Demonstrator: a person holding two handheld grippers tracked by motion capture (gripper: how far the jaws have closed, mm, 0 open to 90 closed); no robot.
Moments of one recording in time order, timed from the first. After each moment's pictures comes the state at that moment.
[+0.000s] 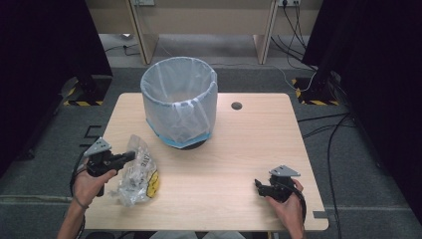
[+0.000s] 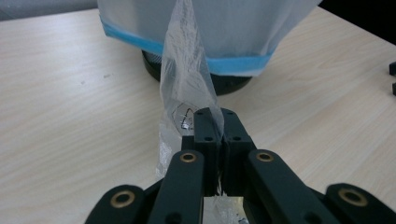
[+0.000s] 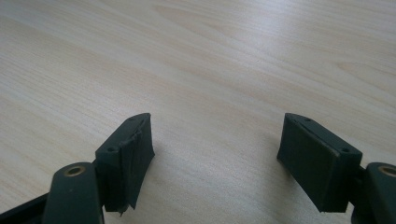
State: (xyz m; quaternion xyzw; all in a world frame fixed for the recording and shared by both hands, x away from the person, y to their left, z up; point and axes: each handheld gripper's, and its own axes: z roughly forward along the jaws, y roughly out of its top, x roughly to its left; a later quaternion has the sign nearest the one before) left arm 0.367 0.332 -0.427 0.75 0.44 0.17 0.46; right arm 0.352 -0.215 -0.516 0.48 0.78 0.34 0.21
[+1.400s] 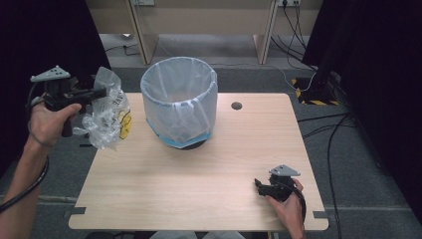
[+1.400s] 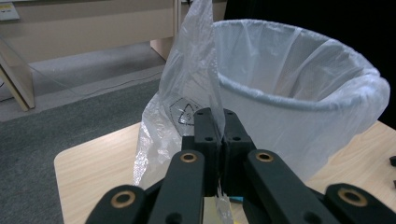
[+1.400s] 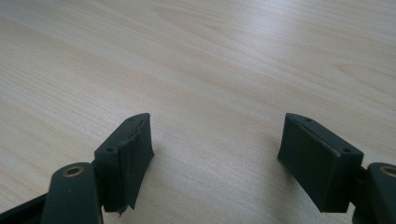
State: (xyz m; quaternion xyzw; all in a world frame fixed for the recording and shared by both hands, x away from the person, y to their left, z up) left arm 0.438 0.378 -0.255 0.73 0.42 0.23 0.49; right arm 0.354 -0.215 -0.516 0.48 0.78 0.34 0.21
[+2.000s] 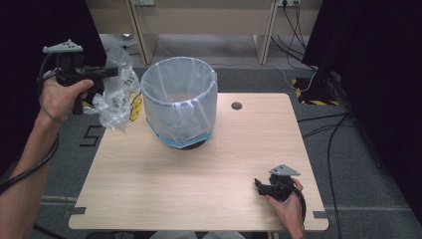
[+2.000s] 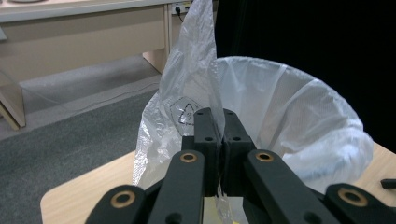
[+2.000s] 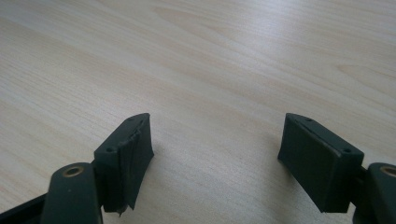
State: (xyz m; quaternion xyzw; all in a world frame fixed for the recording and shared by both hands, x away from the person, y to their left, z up) left arm 0.473 0.339 -0.210 0.73 0.40 0.23 0.50; right arm 0.355 -0.215 -0.516 0.48 0.78 0.34 0.21
